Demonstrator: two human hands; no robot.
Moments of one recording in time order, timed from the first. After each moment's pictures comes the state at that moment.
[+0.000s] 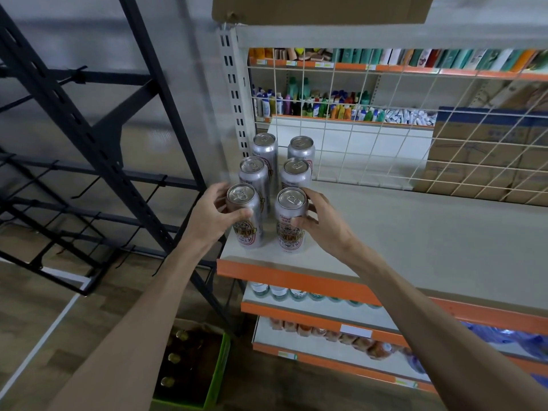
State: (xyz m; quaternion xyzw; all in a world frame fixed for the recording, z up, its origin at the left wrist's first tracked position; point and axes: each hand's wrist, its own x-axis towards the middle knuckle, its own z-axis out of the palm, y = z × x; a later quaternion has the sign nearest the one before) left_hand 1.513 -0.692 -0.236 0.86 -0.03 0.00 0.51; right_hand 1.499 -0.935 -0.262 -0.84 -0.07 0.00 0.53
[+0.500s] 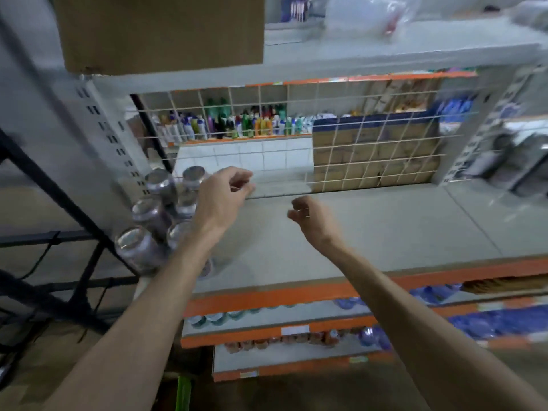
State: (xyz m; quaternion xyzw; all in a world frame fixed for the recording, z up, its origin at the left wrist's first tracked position) left_hand 1.520 -0.915 -0.159 0.87 -0.19 0.07 0.45; right_hand 1.451 -1.098 -0.218 -0.87 0.16 -0.08 0.45
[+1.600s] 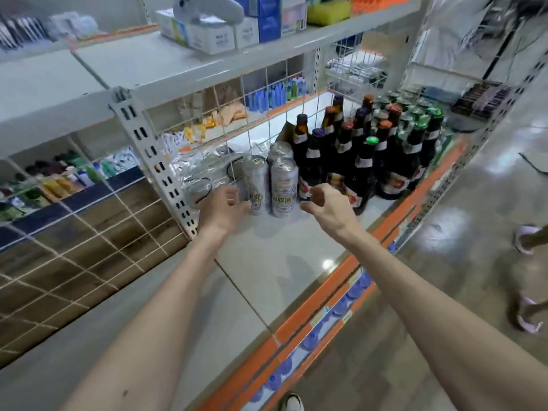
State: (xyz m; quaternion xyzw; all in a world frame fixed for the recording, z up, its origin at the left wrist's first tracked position) left_hand 1.458 -1.597 -0.217 0.82 -0.34 -0.19 0.42; right_hand 1.264 -1.720 -0.218 -0.78 0.44 -0.21 0.38
